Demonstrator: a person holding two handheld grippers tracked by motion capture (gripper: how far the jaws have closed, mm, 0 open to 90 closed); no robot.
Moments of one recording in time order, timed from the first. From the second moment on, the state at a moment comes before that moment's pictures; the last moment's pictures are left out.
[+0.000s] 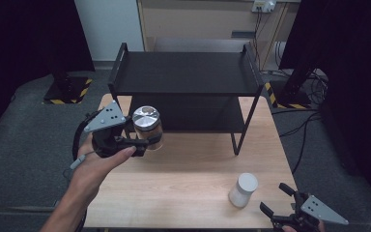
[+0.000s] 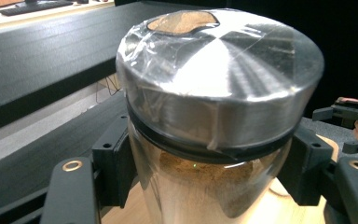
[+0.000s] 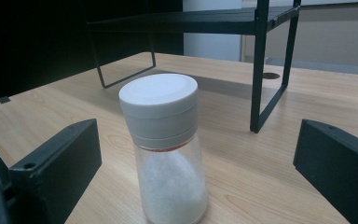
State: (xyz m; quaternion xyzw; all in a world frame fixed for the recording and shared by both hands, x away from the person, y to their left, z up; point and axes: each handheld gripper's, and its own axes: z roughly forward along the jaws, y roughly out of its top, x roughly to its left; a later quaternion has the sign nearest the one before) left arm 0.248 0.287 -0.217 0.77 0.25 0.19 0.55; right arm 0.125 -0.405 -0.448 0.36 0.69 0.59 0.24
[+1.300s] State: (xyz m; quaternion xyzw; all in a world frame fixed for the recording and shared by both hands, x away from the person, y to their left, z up) left arm 0.292 0.286 -0.163 0.78 0.25 0.19 0.54; right arm 0.124 -0.404 -0.451 0.37 0.69 0.58 0.24
